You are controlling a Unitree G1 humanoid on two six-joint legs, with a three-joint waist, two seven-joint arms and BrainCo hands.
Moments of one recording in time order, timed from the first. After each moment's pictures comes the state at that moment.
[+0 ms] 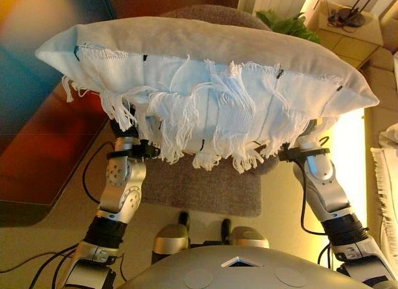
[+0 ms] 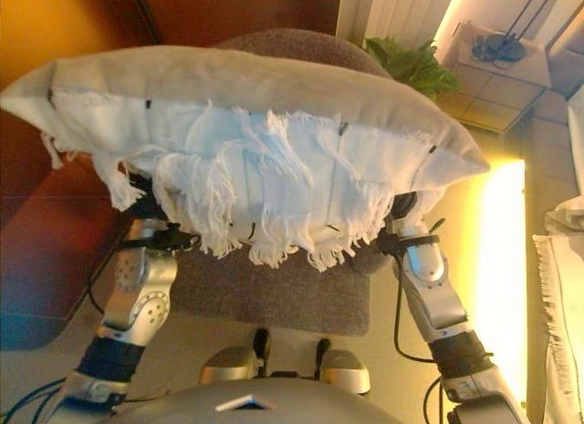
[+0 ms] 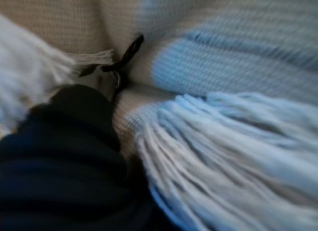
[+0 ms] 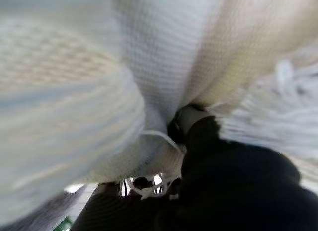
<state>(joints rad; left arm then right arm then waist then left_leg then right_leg) -0.03 0.37 -0.21 -0.07 -0.59 -0.32 0.25 -0.05 -0.46 0.22 -0.05 0.40 -0.25 -0.13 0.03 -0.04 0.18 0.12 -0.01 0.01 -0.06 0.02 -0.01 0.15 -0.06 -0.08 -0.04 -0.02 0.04</state>
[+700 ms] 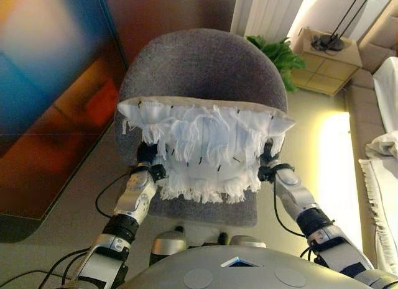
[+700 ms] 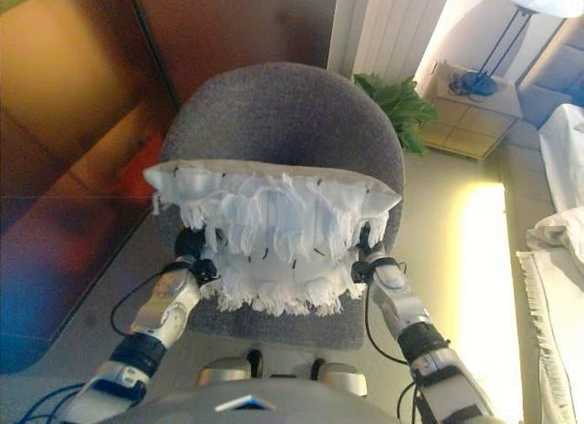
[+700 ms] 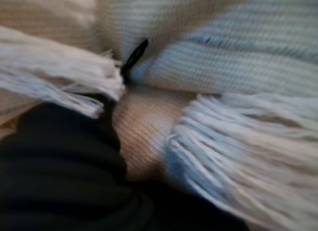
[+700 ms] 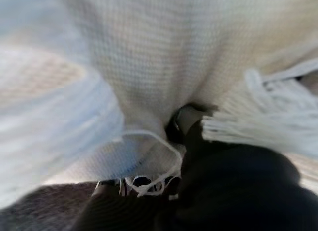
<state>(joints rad) -0.11 0.28 -0.28 0.51 -0.52 -0.04 0.31 -0.17 -0.32 0.33 0.58 0.47 -0.01 -0.03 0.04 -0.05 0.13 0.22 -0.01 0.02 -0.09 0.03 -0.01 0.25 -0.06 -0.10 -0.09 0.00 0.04</state>
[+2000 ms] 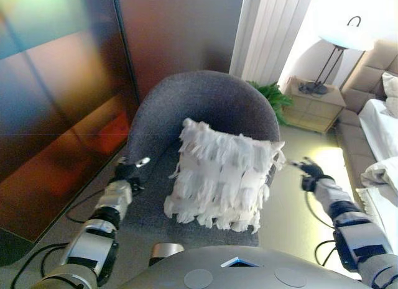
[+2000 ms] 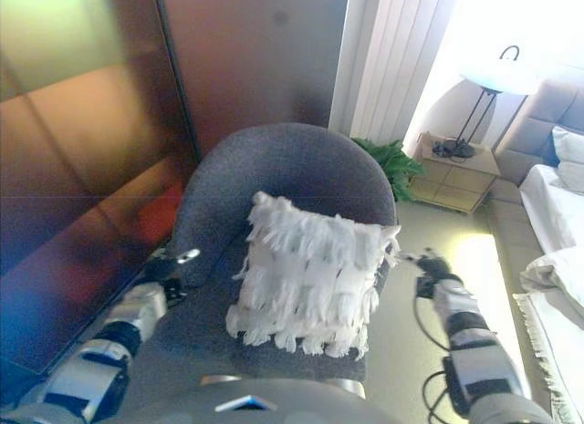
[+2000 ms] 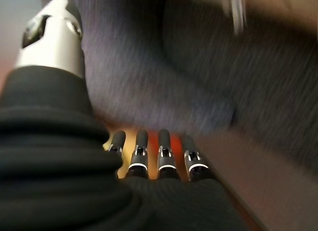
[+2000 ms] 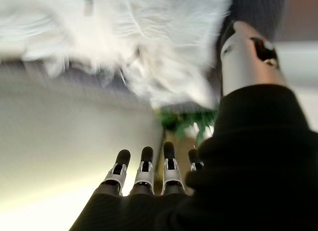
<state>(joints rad) -0.20 0.49 -0.15 0.95 -0.48 -0.03 0.18 -0.27 -0.64 0.01 1.01 0.44 0.10 0.02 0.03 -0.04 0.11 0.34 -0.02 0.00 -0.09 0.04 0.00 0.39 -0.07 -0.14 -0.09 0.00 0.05</state>
